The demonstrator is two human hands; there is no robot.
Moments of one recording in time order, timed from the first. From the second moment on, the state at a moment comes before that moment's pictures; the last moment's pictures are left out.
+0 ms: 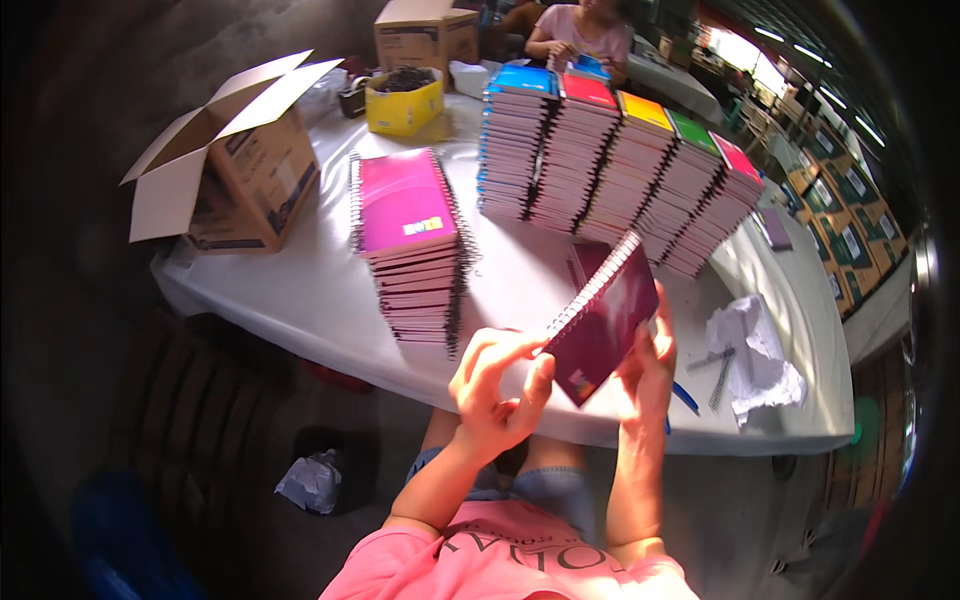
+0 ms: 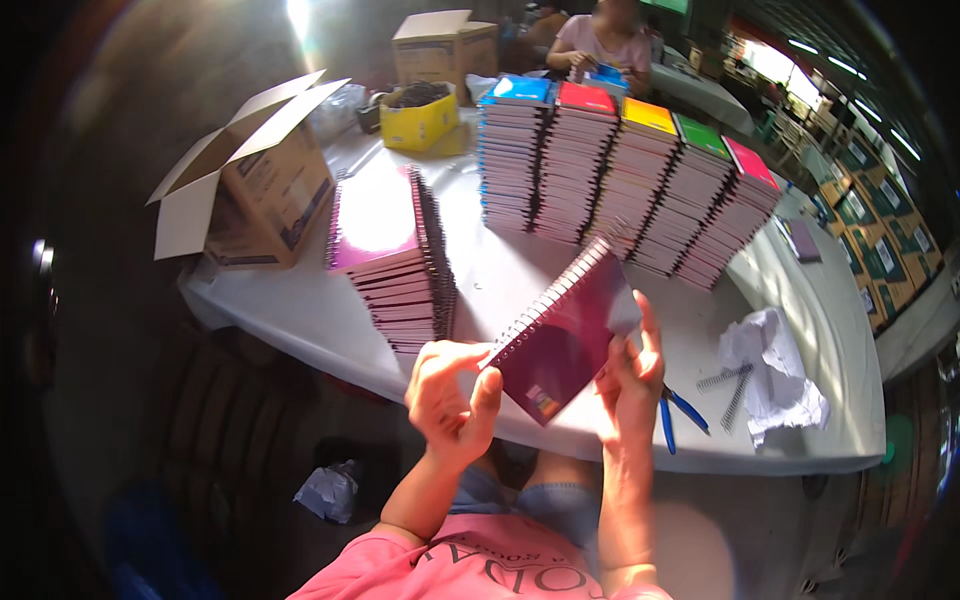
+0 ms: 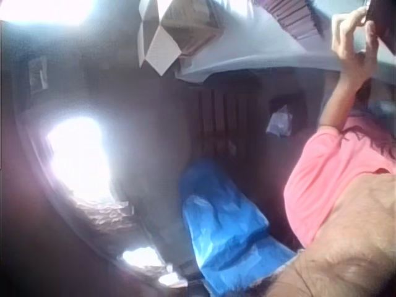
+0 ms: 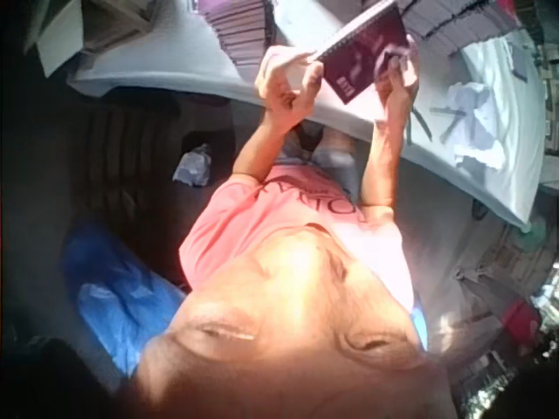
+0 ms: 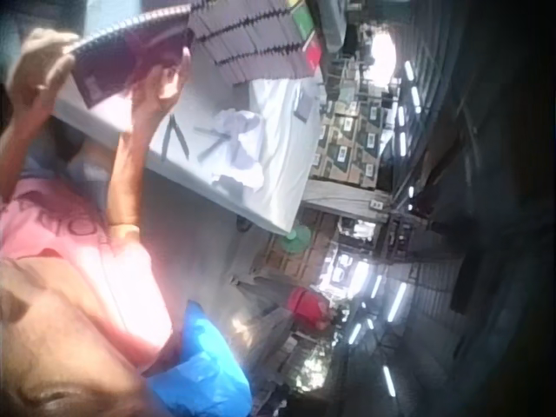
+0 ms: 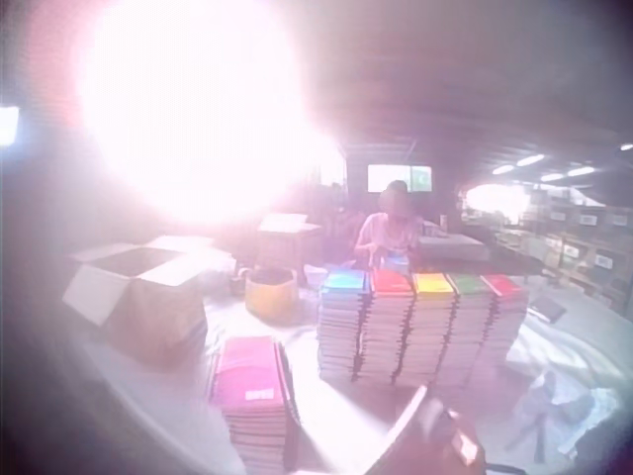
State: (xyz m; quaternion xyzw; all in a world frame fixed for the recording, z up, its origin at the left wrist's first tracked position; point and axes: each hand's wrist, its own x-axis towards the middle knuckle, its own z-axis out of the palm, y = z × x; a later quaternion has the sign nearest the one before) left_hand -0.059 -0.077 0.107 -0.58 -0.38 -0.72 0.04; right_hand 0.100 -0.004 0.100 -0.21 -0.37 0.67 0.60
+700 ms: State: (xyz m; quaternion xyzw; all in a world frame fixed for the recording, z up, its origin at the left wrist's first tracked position) left_hand -0.194 -0.047 0.111 -0.48 -0.46 -0.74 -0.02; right_hand -0.139 0.071 0.257 0.25 -0.95 -0.03 0.18
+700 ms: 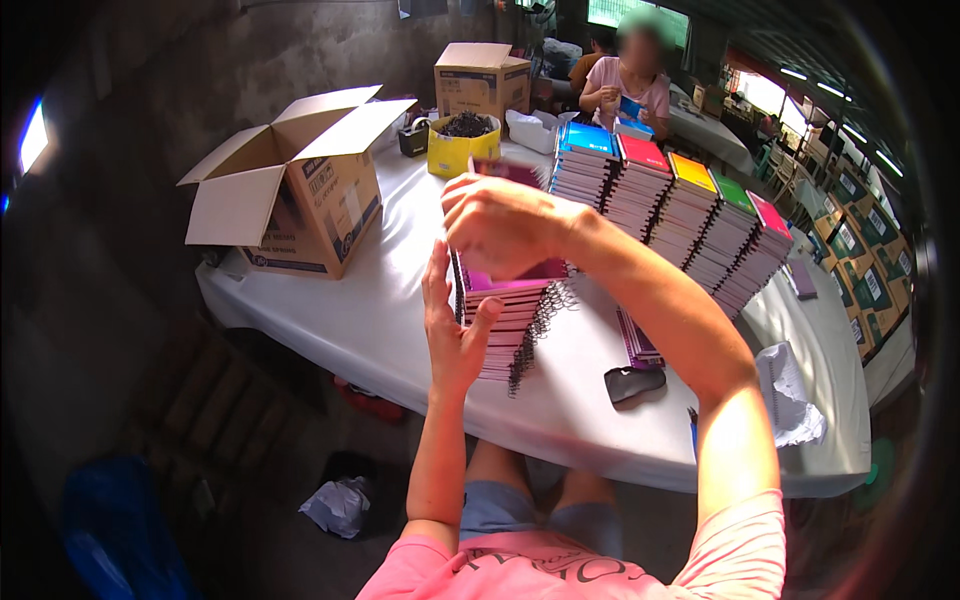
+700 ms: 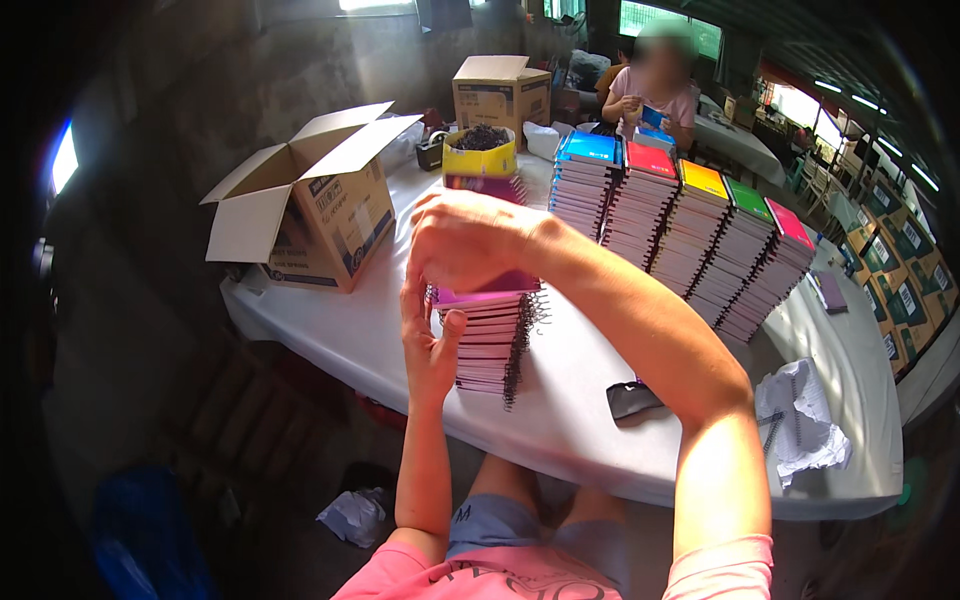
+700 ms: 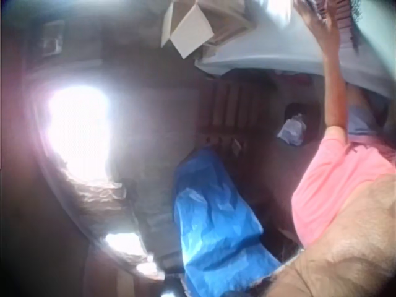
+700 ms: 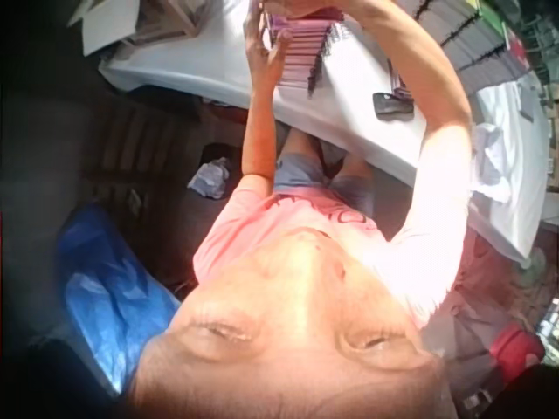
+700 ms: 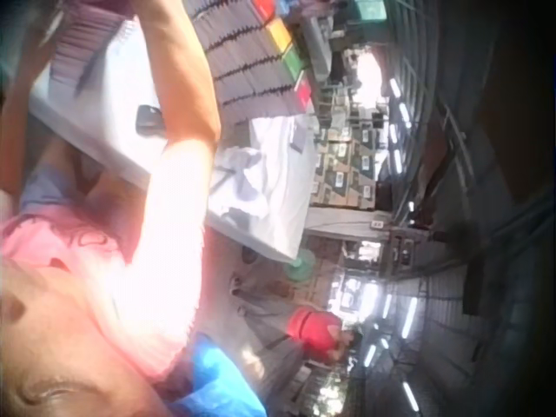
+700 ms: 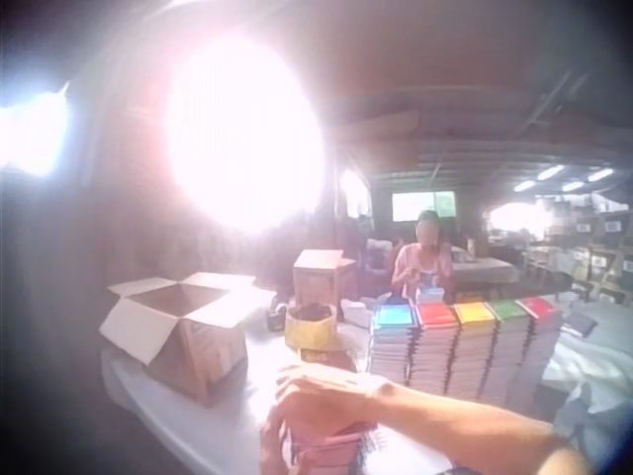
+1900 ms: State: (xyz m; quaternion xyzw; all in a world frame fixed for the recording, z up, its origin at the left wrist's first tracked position) left_hand -0.003 0.001 0.039 -0.34 -0.37 -0.72 -0.48; right_hand 0.131 0.060 0.056 -0.45 -0.56 0.47 0.52
